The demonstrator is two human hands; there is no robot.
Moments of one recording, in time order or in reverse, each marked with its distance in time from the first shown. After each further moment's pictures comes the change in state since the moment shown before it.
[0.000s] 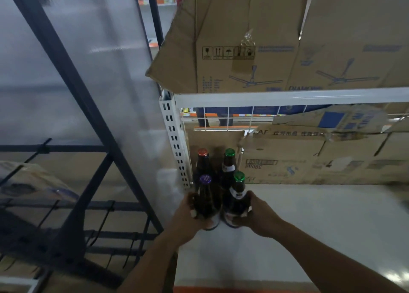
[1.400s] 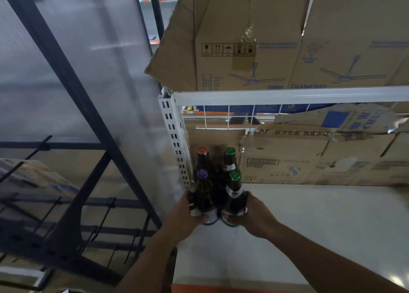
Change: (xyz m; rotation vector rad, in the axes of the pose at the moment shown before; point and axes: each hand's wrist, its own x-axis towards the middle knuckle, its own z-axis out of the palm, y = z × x) left_hand 0.002 0.005 -0.006 0.198 0.046 -0.067; right_hand -0.001 -0.012 0.008 0.034 0.042 0.024
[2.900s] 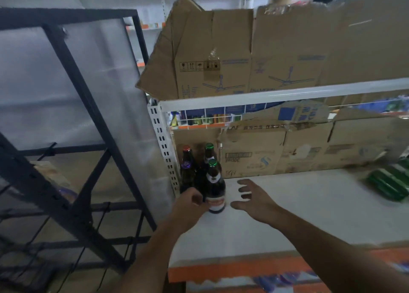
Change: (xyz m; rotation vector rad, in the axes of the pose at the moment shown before) left_hand -0.051 0.059 0.024 0.054 -0.005 0.018; right_hand -0.074 -0.001 -0.038 0.246 0.117 0.111
